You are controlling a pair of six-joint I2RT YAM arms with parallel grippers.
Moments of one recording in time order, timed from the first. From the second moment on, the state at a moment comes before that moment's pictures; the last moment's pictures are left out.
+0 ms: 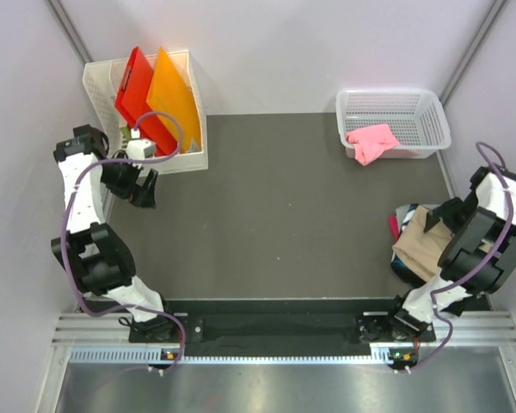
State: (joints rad) left arm 0.36 1.64 1.63 -1.33 0.48 0.86; right arm -0.61 1.64 1.23 -1.18 0.07 0.51
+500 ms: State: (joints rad) left arm 0.36 1.61 1.64 -1.34 0.44 0.86; right arm -0.27 1.56 1.66 -1.21 -0.12 0.50
